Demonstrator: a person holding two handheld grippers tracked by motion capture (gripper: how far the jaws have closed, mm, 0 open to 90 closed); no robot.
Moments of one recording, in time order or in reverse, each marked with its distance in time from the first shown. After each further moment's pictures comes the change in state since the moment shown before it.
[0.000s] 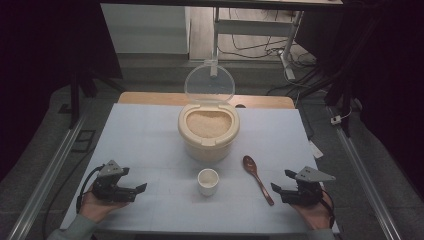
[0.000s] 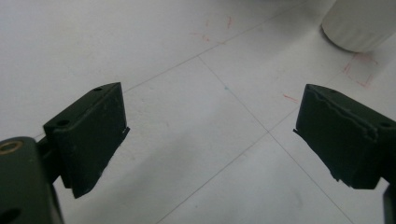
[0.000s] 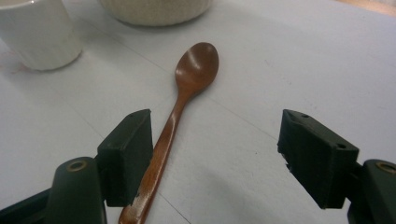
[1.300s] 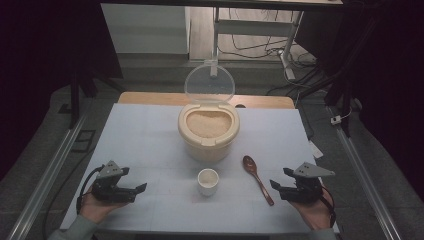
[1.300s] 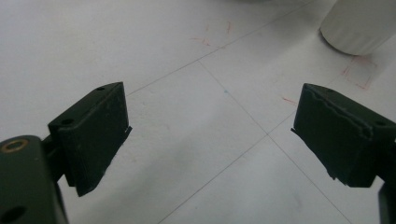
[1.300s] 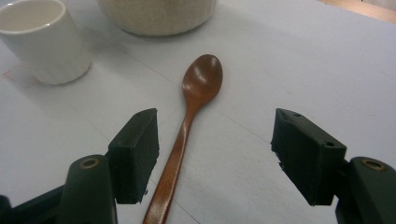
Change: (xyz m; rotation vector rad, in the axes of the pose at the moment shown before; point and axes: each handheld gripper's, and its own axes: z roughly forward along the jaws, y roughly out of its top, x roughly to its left) left arm -0.003 0.000 -0.002 -0.013 0.007 0.016; right arm 0.012 0.027 -0.010 0.044 -0.018 0.022
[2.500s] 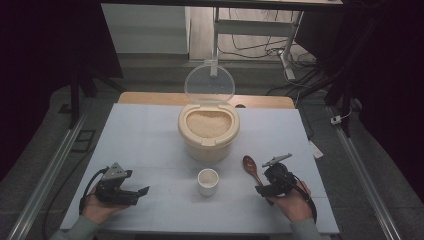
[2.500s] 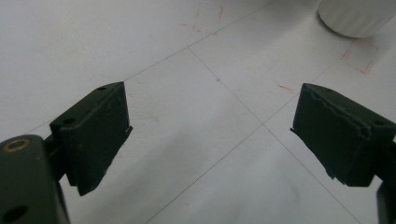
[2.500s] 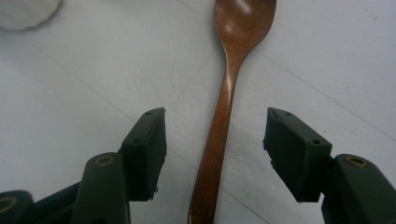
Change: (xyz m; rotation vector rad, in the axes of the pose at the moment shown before) left arm -0.004 -0.003 0.007 0.038 -0.012 0.023; right arm 0.027 0.028 0.058 0.476 -0.012 0.050
